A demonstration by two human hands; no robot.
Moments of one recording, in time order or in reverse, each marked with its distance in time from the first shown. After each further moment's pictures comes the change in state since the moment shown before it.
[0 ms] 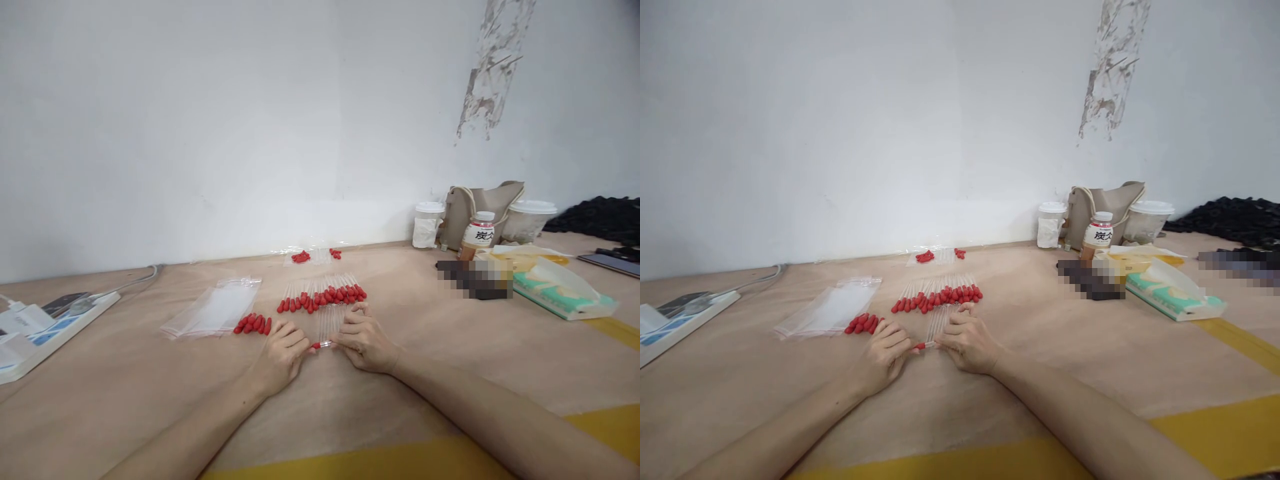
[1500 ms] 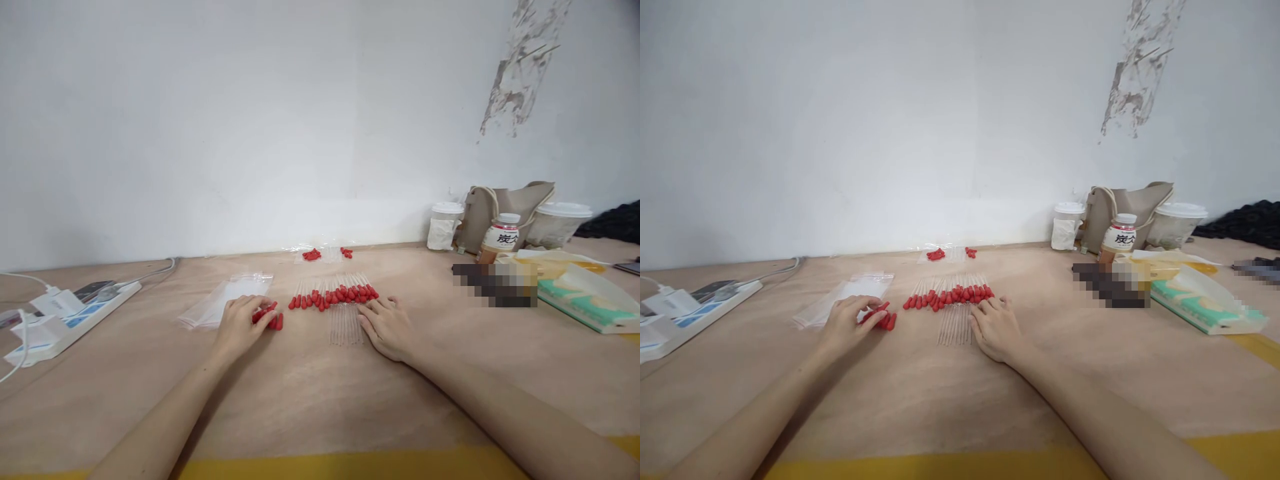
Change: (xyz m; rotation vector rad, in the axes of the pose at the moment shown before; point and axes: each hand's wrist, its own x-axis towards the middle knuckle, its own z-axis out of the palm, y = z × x) left_hand -0.027 -0.074 -0.038 0.034 -0.036 -0.607; right_hand -0.009 0.020 -0.004 -0.229 -0.202 0.425
